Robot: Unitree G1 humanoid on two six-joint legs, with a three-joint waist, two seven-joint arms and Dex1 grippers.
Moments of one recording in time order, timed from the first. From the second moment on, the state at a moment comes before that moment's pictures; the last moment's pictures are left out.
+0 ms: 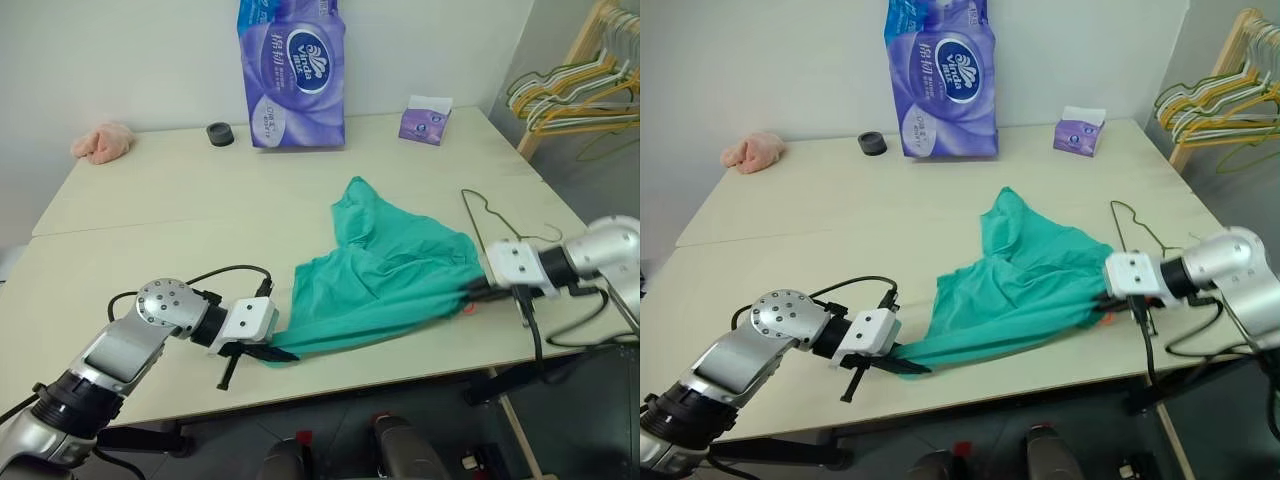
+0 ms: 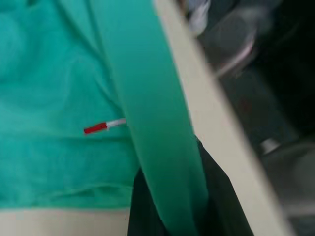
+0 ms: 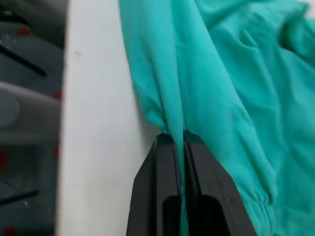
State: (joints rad) left arm -0.31 0.93 -0.31 -0.24 -0.39 0.28 -1.37; right arm -0.66 -1.00 0.28 0.13 0.13 0.08 1.44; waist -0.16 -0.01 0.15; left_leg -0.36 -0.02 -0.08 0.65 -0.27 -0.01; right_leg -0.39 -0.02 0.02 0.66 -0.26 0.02
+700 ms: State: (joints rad) left arm -1.72 0.84 -0.51 1.10 0.54 -0.53 -0.18; right arm -1.77 -0.57 0.40 1.24 -0.48 -0.71 0.17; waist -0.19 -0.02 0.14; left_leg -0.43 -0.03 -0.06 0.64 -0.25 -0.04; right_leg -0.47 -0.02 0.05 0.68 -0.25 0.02
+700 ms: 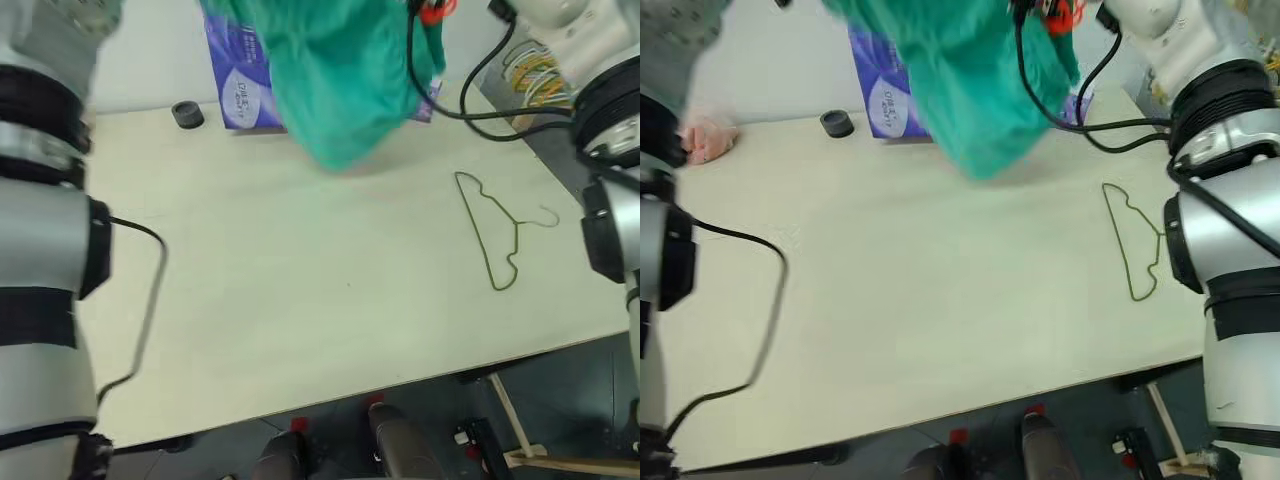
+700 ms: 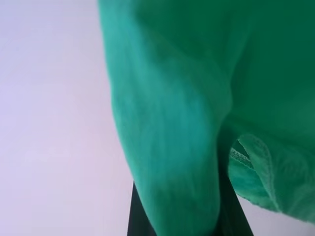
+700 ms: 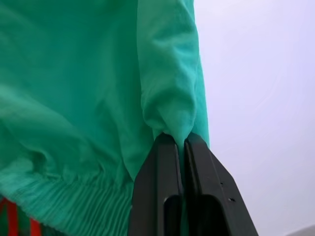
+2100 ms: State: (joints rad) left arm -0.11 1.18 -0.27 -0.27 -0.26 0.26 -1.39; right arm -0.46 -0.80 0.40 0.05 0.03 -0.28 1.24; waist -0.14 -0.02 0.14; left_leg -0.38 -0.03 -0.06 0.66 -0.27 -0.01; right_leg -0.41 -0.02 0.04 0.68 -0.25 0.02
